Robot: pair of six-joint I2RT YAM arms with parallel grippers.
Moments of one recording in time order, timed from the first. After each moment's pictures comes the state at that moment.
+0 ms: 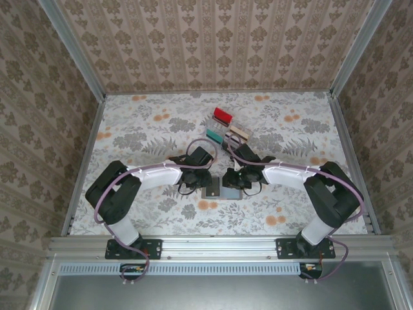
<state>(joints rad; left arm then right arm) -0.84 1.69 0.91 -0.39 0.05 -0.88 0.63 1.62 0.85 -0.33 -0.30 0.74</state>
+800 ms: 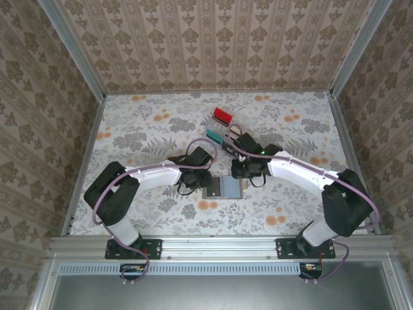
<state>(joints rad) -0.84 1.67 0.91 -0.40 0.05 -0.87 0.62 1.52 1.06 -0.66 -0.01 0.54</state>
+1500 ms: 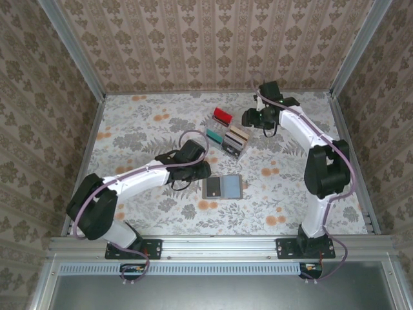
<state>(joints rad) -0.80 1.48 0.91 -0.44 0.02 -0.86 0.22 1.93 1.65 -0.74 -0.19 0.34</state>
